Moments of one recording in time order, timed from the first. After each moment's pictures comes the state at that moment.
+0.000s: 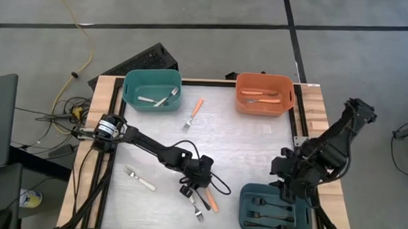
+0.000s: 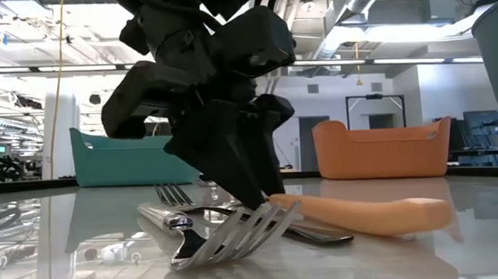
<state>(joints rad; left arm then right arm) -0.25 2.01 1.24 -0.11 0.07 0.29 0.82 1.19 1.22 -1.13 0.32 0.98</state>
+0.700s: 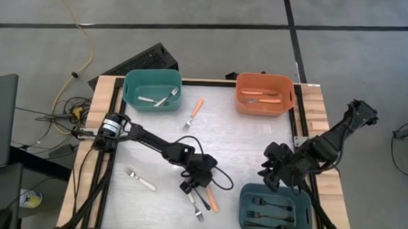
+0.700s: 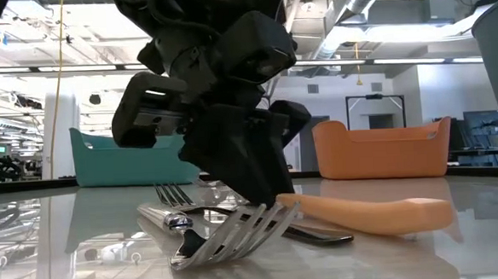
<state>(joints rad) -0.20 2.06 1.24 -0.11 0.27 0.47 0.68 1.19 1.22 -1.05 0.35 1.24</state>
